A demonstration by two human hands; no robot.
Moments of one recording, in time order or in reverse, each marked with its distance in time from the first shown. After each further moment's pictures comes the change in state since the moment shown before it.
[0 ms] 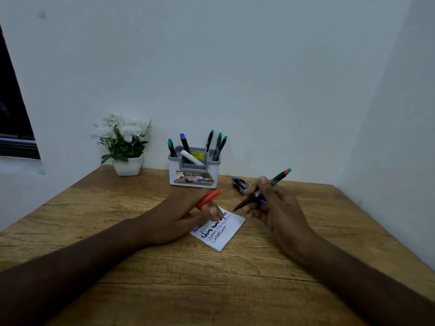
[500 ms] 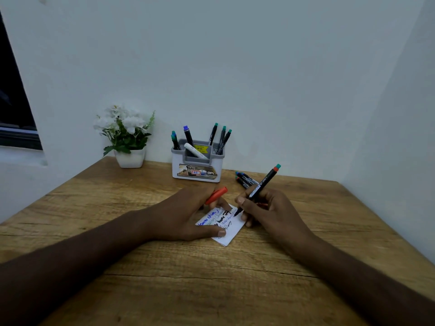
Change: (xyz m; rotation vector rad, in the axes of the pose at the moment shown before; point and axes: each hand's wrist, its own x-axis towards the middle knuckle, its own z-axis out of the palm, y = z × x) left_hand 0.004 -0.008 0.004 0.240 -0.087 0.038; right_hand -0.002 0.014 -0.004 -0.518 -0.098 0.013
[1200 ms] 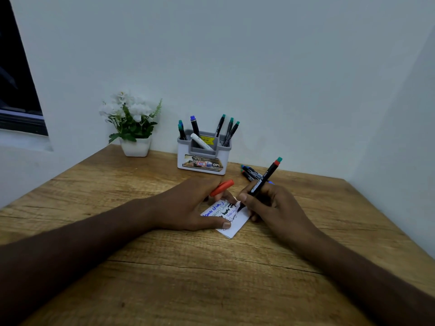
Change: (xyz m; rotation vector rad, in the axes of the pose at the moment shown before) left_hand 0.000 -0.007 0.003 -0.047 0.007 0.038; right_hand 0.002 0.006 0.000 -0.141 -0.072 -0.080
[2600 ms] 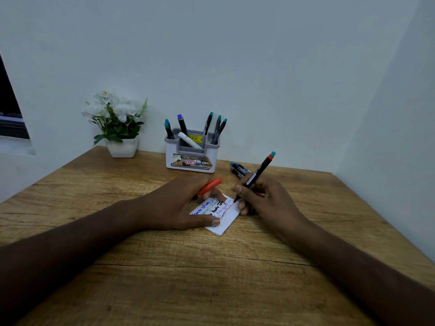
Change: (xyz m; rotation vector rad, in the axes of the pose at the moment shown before) left_hand 0.001 0.000 0.000 -0.028 -0.029 0.016; right_hand 0.005 0.002 -0.004 0.129 0.090 0.107
